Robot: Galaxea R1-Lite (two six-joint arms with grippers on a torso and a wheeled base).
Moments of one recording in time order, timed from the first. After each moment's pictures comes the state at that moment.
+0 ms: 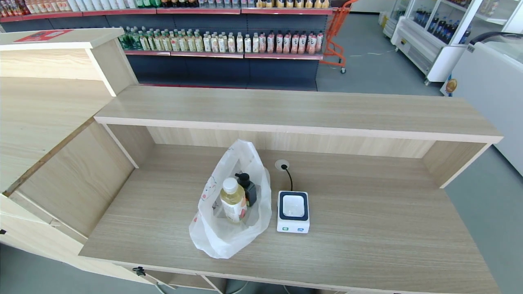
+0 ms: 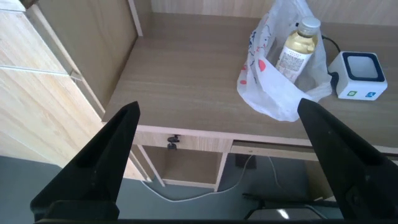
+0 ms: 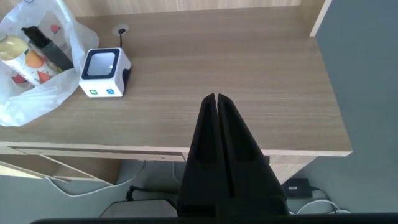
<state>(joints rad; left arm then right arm) 0.00 0.00 0.00 0.00 -0.02 0.00 0.00 0.00 0.00 0.01 -0.01 0.04</state>
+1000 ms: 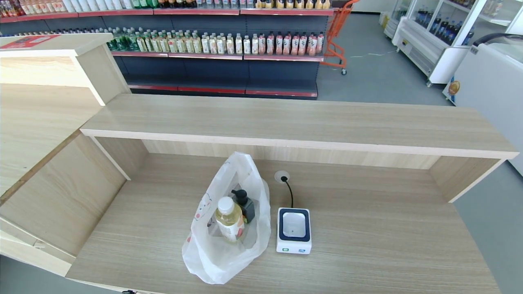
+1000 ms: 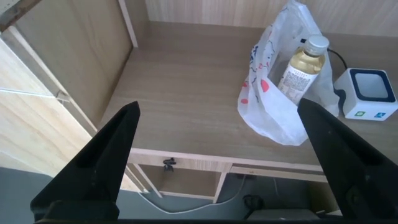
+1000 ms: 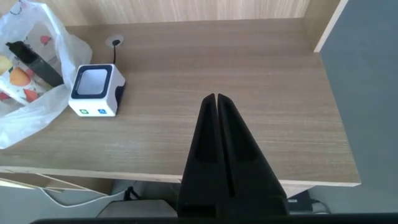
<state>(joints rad) 0.00 0.00 0.00 0.00 -0.01 0.00 0.00 0.00 0.00 0.01 -0.01 0.03</state>
